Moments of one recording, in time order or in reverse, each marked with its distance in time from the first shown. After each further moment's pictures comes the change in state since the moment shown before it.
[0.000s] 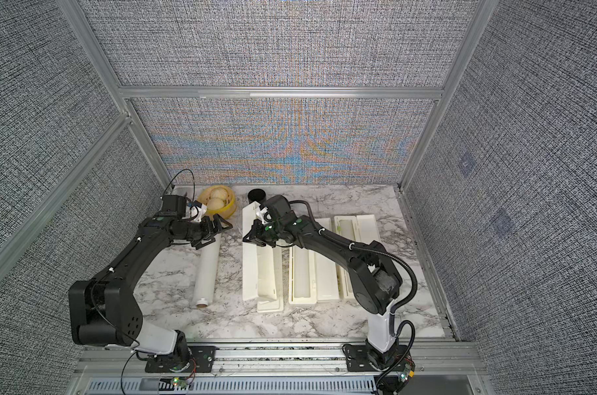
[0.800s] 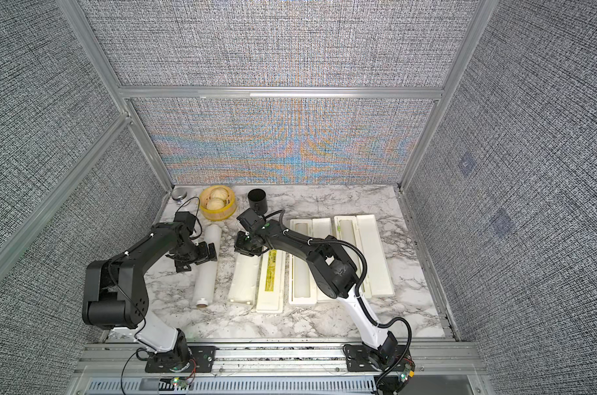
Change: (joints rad) left arm 0.008 0.156 -0.085 -0.142 -0.423 0.101; right arm 0.086 0.378 0.356 -0.194 0.250 0.067
